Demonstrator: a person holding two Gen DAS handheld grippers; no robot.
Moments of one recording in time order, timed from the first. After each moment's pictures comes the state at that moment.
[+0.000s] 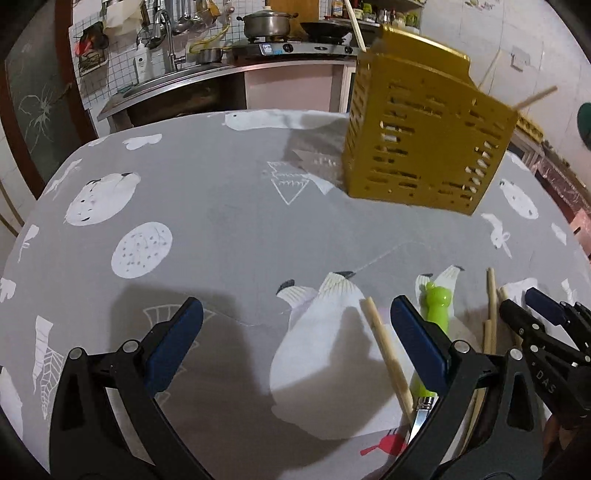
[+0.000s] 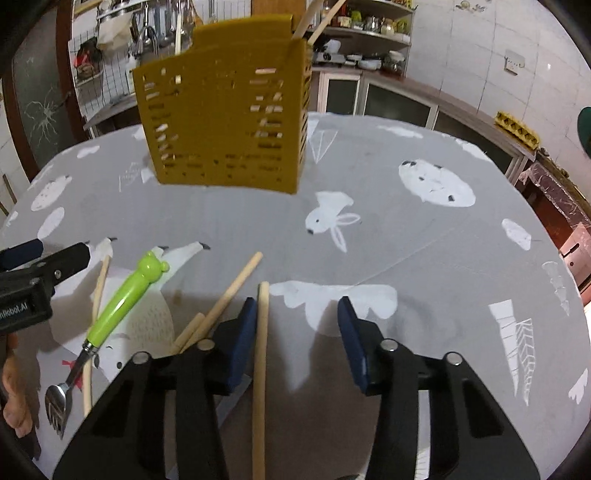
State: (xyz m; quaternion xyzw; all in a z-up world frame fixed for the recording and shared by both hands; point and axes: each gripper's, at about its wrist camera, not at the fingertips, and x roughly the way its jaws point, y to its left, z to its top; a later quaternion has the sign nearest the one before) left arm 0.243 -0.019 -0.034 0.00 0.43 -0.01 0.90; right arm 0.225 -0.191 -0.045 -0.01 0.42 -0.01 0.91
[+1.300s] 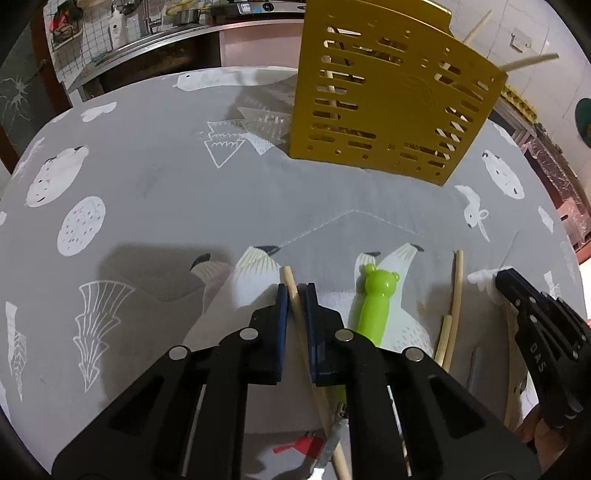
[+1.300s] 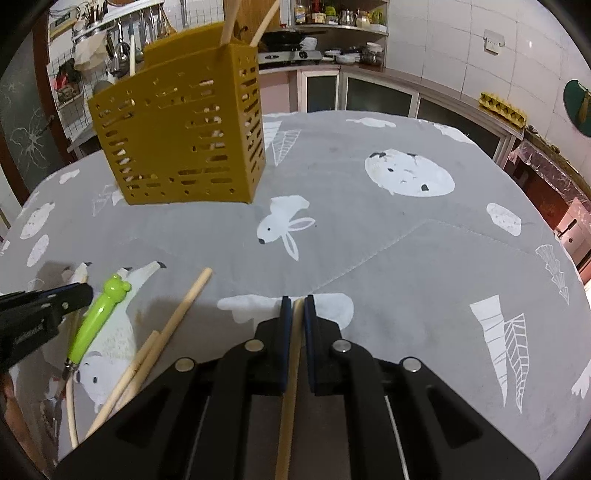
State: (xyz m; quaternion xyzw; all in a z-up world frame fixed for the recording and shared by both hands) left arm 0.260 -0.058 -0.042 -0.02 0.51 -0.05 0.86; right arm 0.231 -0.227 -0.042 0.04 0.41 -0.03 0.91
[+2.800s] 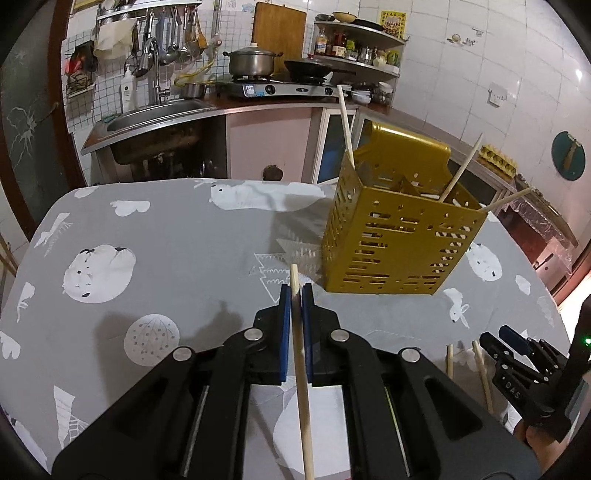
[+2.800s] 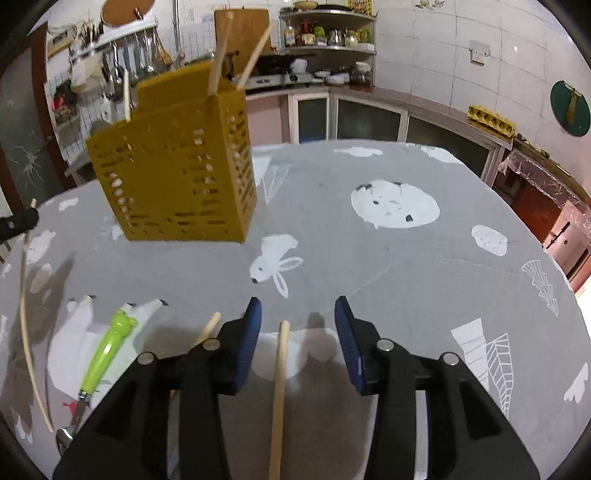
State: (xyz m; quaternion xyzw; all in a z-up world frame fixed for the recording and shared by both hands) left arm 0.269 -0.004 0.037 -0.03 0.37 -0.07 0.93; right arm 0.234 -0.232 -0.025 0.04 0.38 -0.05 0.92
